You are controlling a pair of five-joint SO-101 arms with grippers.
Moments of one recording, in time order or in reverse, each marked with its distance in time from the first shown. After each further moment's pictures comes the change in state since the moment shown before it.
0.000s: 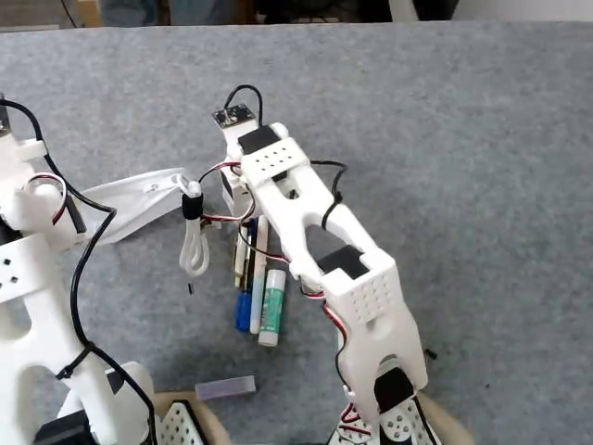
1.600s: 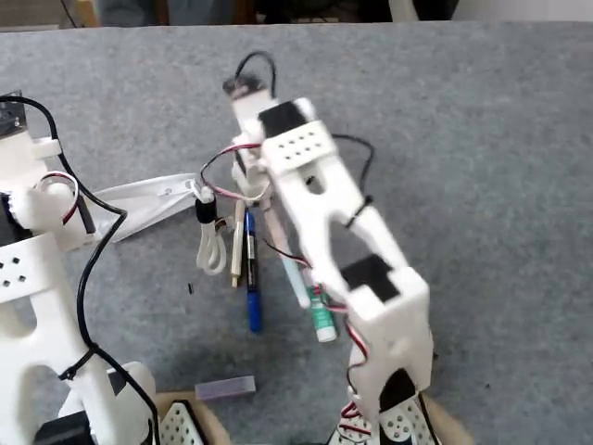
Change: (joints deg) left arm 3.2 0.0 0.0 0.3 -0.2; right arm 3.4 -15.5 -1.8 6.9 5.1
